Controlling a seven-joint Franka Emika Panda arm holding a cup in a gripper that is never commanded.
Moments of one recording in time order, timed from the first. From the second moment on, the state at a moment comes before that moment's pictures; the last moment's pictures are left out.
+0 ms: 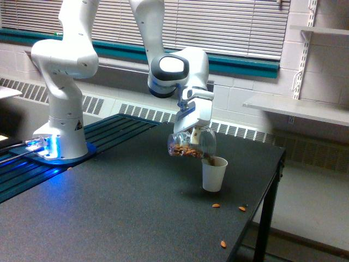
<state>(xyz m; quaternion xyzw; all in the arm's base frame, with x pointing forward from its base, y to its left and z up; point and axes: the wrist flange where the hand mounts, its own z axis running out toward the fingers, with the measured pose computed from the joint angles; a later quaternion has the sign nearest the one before) 0.459 0.037 0.244 0.96 0.00 0.13 0.25</state>
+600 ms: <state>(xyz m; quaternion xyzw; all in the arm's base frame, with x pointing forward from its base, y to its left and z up) 0.456 0.042 0.243 0.96 0.01 0.12 0.25</state>
